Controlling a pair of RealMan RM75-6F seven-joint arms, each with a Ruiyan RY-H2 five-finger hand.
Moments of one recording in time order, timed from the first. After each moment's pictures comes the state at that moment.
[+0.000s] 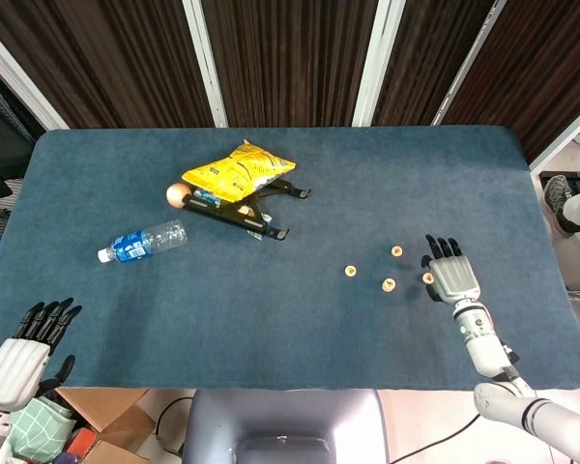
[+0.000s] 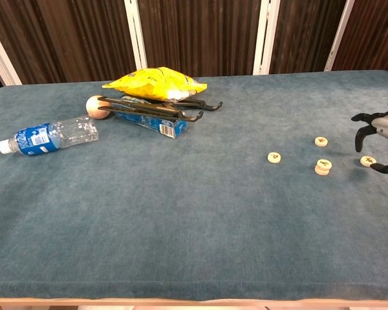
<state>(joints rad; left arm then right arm) -0.13 -1.07 0.07 -1.58 1.66 1.44 -0.02 0.55 -1.57 0.12 -1.01 -1.15 0.89 -0.30</state>
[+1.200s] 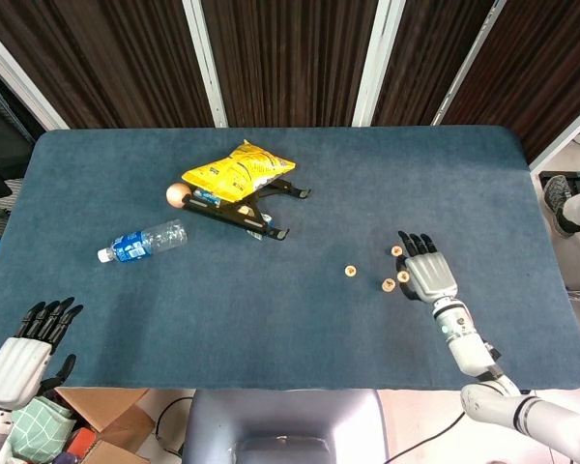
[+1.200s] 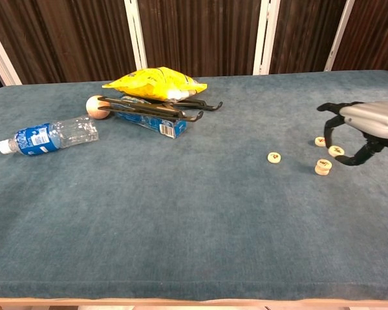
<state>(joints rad) -0.13 -1.07 0.07 -1.58 1.66 1.44 -0.01 0.58 -1.53 0.16 -1.20 -1.20 0.93 -0.30</state>
